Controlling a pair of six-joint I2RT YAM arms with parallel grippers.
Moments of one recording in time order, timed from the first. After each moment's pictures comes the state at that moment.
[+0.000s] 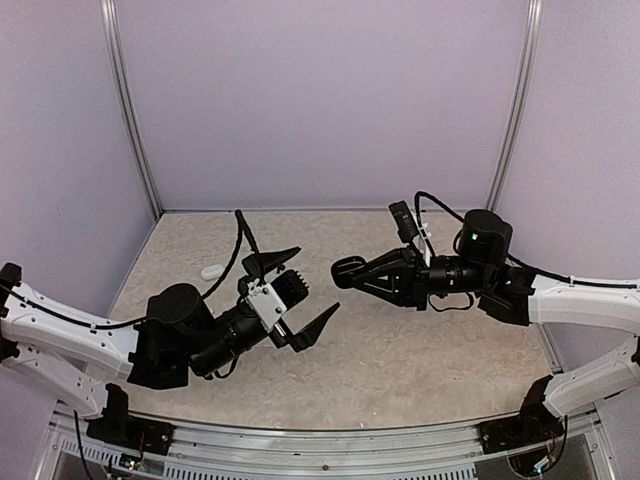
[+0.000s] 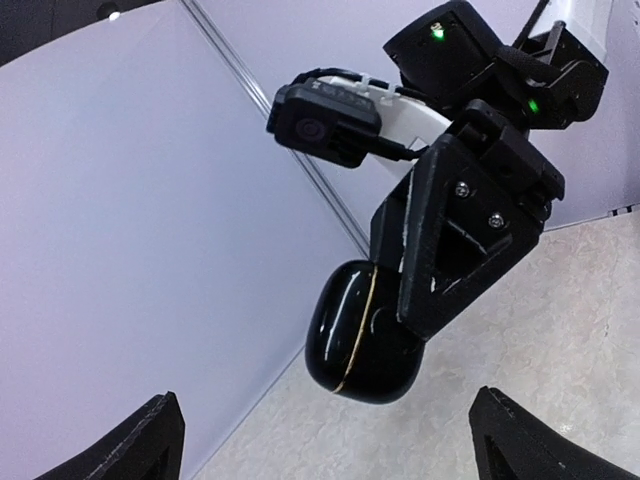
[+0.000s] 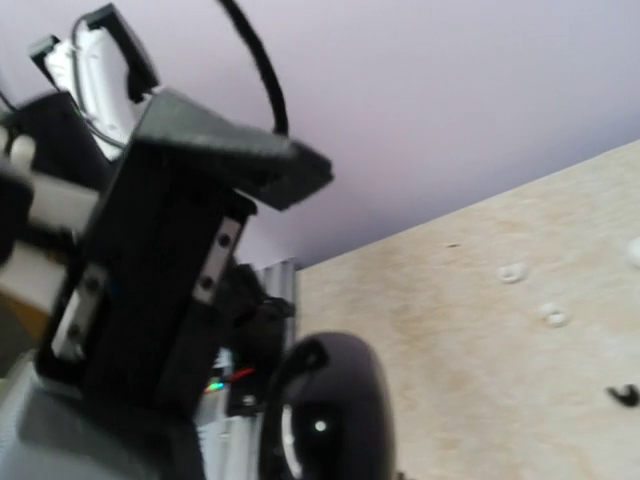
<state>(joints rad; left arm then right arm) -1.36 1.32 0.66 0.81 -0.46 0.67 0.82 1.23 0.74 0.46 -0.75 0.35</state>
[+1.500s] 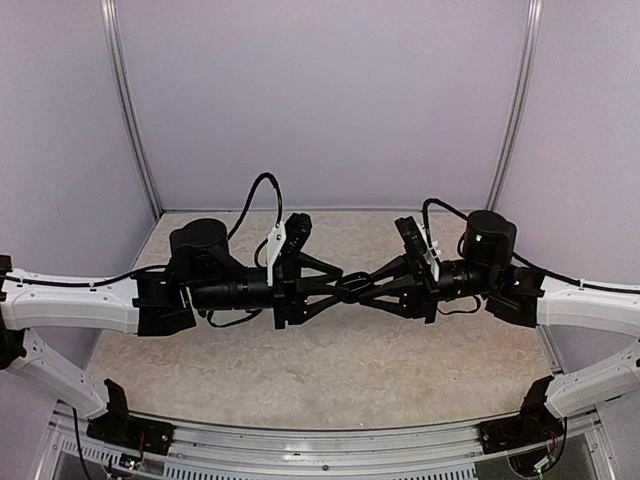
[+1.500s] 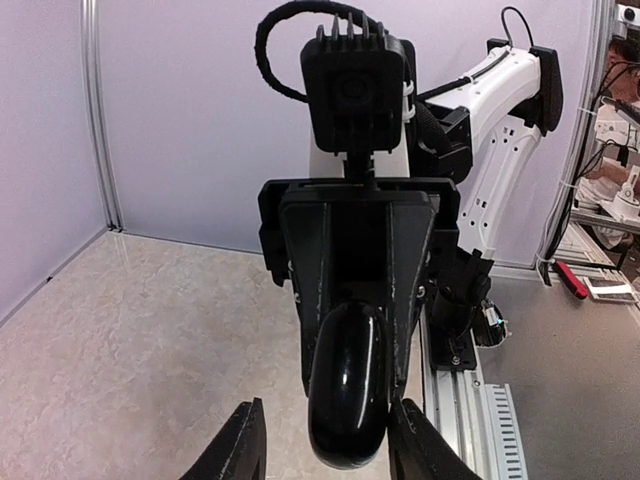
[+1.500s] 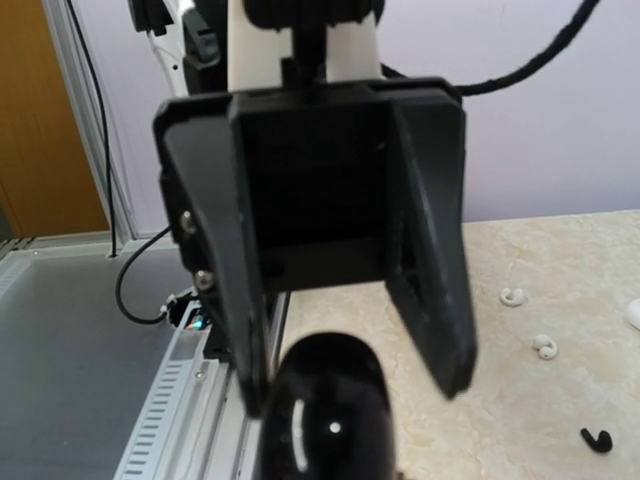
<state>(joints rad) -1.08 1.33 0.88 0.39 0.31 -0.02 0.83 1.17 0.74 0.34 -0.83 0.02</state>
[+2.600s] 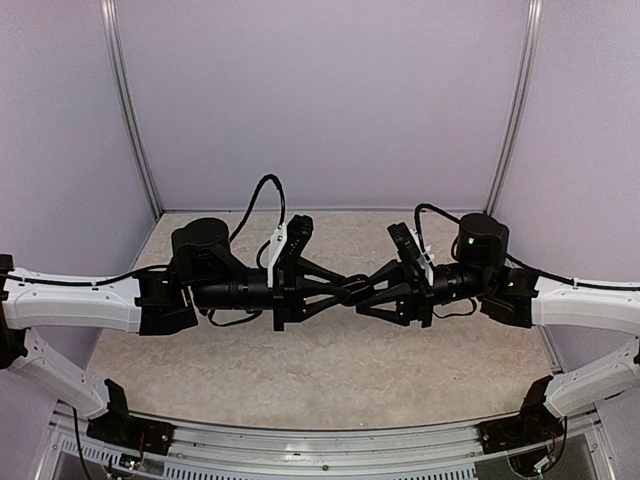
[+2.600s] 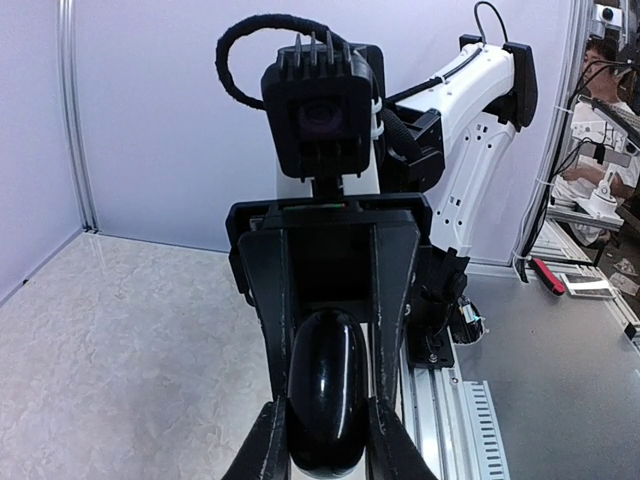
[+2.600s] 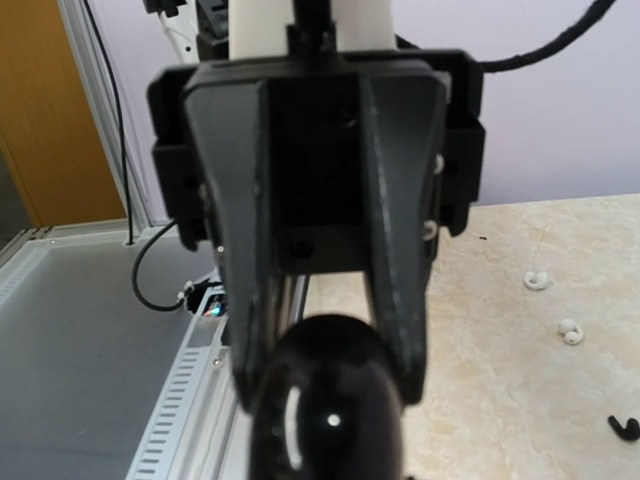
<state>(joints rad) -1.08 1.35 0.89 0.40 0.39 -0.04 0.84 1.20 0.74 0.34 -0.85 0.02</state>
